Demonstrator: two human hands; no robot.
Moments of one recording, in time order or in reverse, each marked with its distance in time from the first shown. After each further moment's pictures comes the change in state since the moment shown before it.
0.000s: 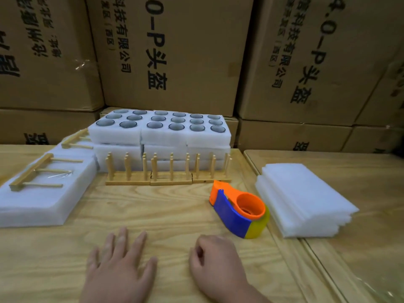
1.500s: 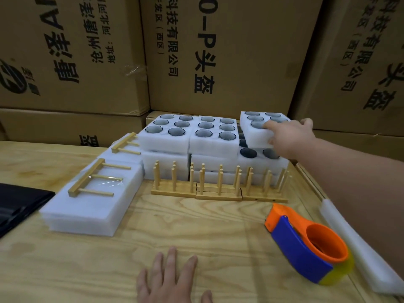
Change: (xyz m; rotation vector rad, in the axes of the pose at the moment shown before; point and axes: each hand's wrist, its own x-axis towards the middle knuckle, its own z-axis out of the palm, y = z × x) left_hand 0.028 0.003 0.006 -0.116 0.041 -0.009; right_hand 0.300 0.019 -0.157 -0.627 0.051 0.079
